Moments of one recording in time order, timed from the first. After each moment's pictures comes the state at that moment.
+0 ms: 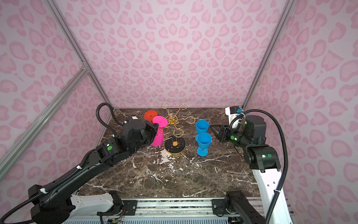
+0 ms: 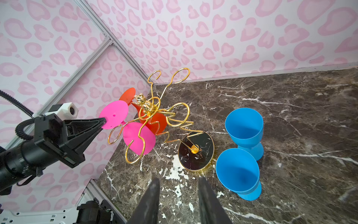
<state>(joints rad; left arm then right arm) -0.87 1.20 1.33 -0.58 -0.44 -1.52 0.08 0.93 1.31 -0.82 -0.58 0.31</state>
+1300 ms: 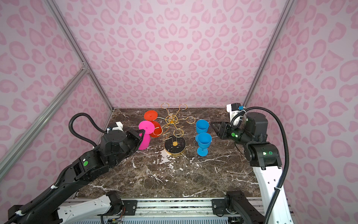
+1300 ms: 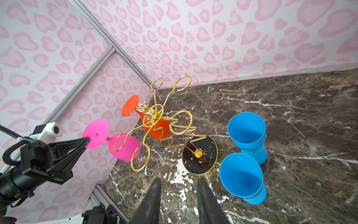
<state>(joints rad) -0.87 0.93 1.20 -0.66 -0.48 -1.35 0.07 0.97 1.38 -0.82 -0.59 0.36</state>
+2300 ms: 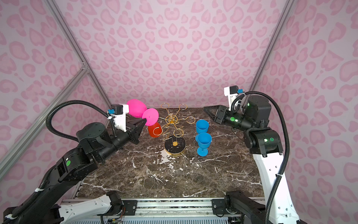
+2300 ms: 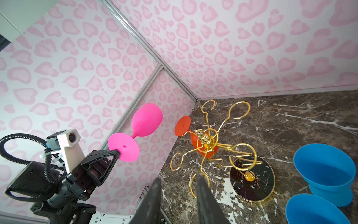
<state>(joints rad) -0.88 0.98 1.42 -0.56 -0.25 -0.26 0.14 1.15 1.65 -0.73 -0.75 0.61</state>
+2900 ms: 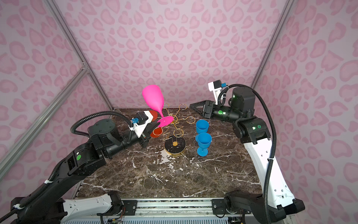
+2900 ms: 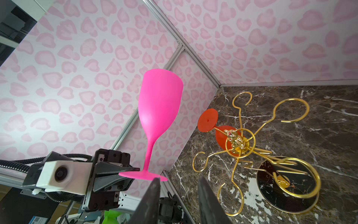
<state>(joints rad) -0.94 1.07 1.47 -0.53 -0.08 0.32 0.31 1.29 1.74 -0.70 -0.78 0.64</state>
